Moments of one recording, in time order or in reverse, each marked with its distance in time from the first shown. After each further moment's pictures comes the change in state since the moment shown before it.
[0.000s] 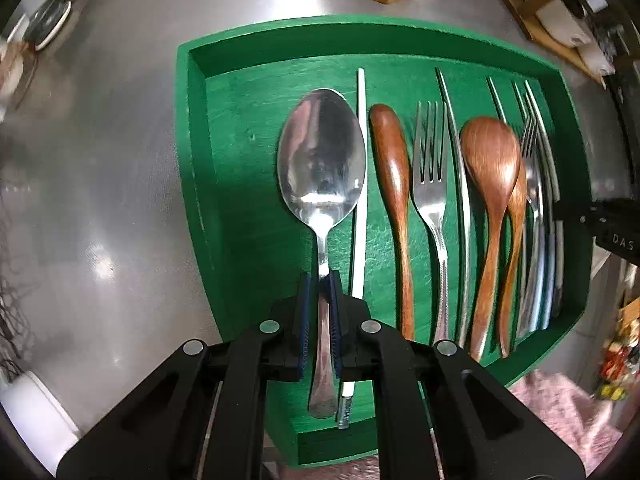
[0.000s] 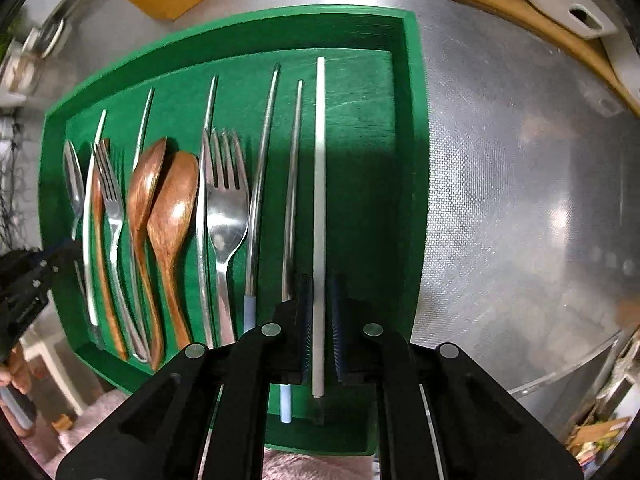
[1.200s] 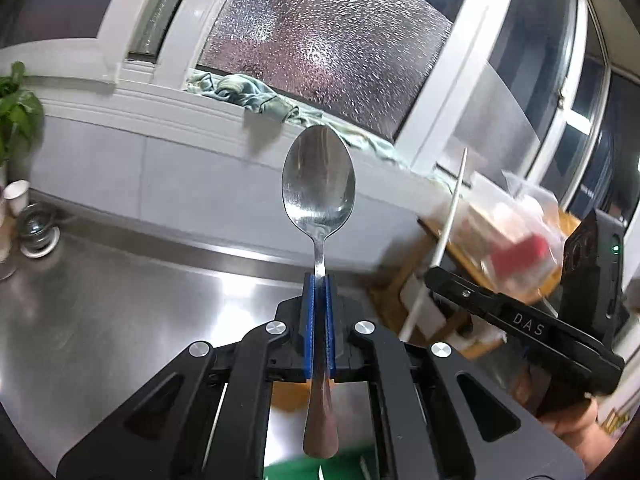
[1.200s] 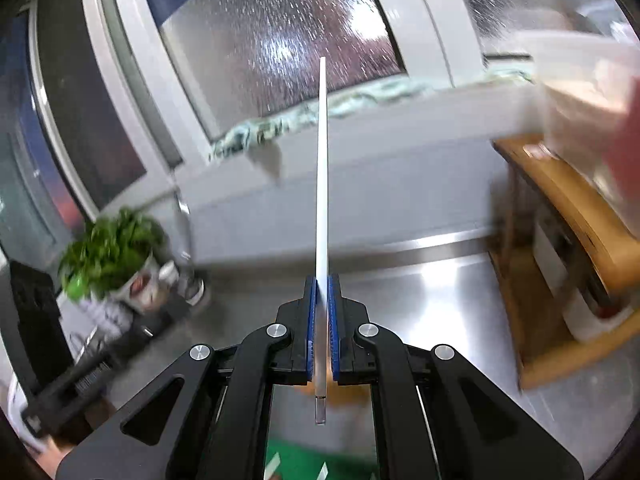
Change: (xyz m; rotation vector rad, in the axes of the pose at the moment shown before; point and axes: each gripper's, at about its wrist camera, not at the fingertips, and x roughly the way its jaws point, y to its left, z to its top) left arm -0.166 0.017 0.095 -0.142 -1.098 -0.332; right arm -0.192 0.026 0.113 -0.025 -1.102 0.386
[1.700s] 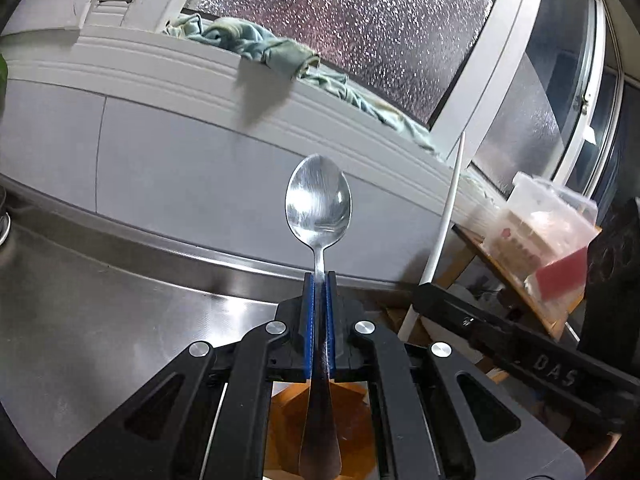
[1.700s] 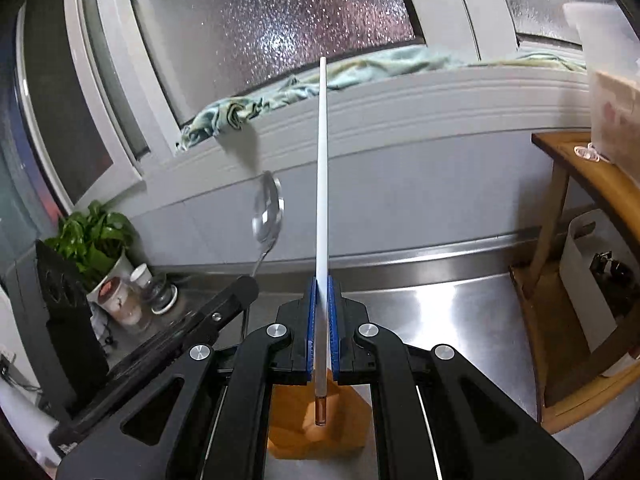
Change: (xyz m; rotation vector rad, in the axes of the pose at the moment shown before) left arm 0.092 0.023 -0.019 -0.023 -0.010 -0.008; right arm 0.059 -0.015 -0.015 -0.023 0.064 -0.027
